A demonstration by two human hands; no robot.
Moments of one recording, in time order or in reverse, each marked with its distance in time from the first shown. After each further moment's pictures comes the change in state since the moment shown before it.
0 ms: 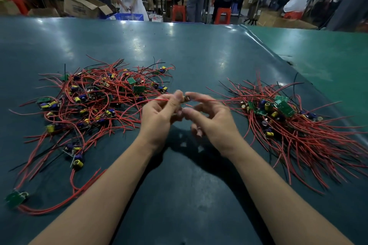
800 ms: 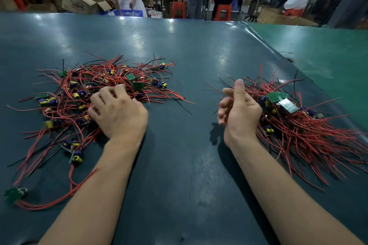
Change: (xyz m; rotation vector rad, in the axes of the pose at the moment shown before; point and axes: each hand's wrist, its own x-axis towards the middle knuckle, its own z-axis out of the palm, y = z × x) left_hand 0.008 0.013 -0.047 1.541 0.626 0.056; right_hand 0.016 0.005 -0.021 0.324 0.602 0.019
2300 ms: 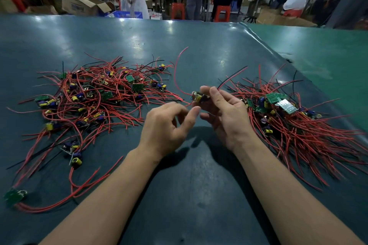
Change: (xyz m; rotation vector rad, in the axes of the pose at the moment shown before) left_hand -0.042 0.034 -0.001 -0.731 -0.125 0.665; right_hand -0.014 -0.012 0.005 0.029 -0.435 0.188
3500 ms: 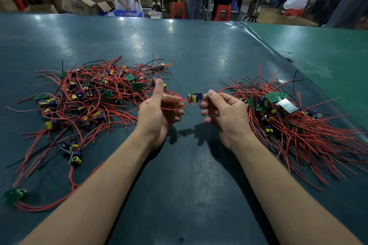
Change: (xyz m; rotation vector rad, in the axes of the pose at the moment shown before) left_hand 0.023 -0.004 0.000 -1.117 0.061 -0.934; right_hand 0.004 0.002 0.000 -0.142 0.131 0.004
